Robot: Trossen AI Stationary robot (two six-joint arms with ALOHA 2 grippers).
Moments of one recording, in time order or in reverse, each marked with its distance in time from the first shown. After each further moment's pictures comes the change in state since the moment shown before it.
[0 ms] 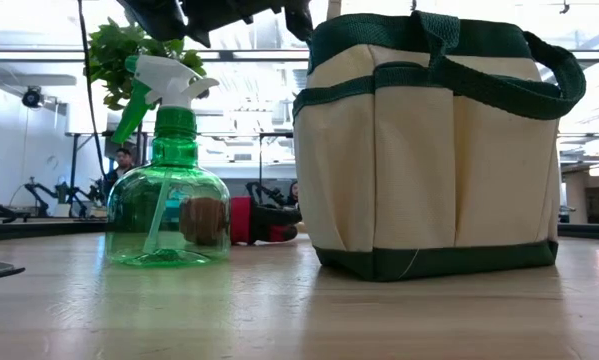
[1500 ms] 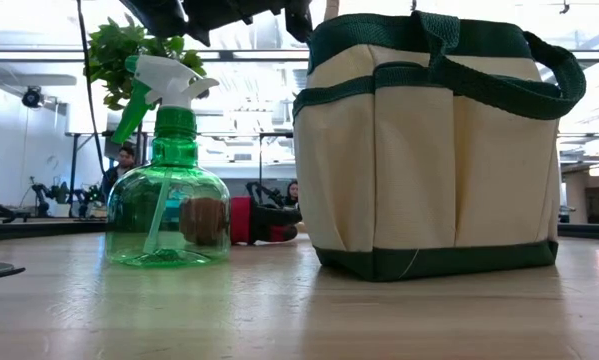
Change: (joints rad) left arm 0.014 -0.010 0.018 -0.065 0.016 0.002; right arm -0.008 -0.004 0.000 -0.007 0.040 0.050
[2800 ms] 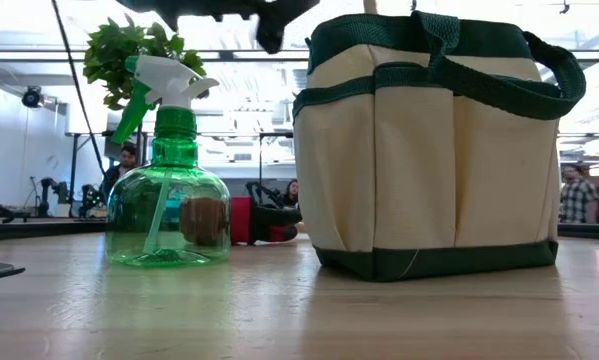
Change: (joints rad) left arm 0.043 -0.174 -0.002 -0.421 -0.049 -0.018; right arm 0.018 -0.007 0.160 -0.474 0.000 0.058
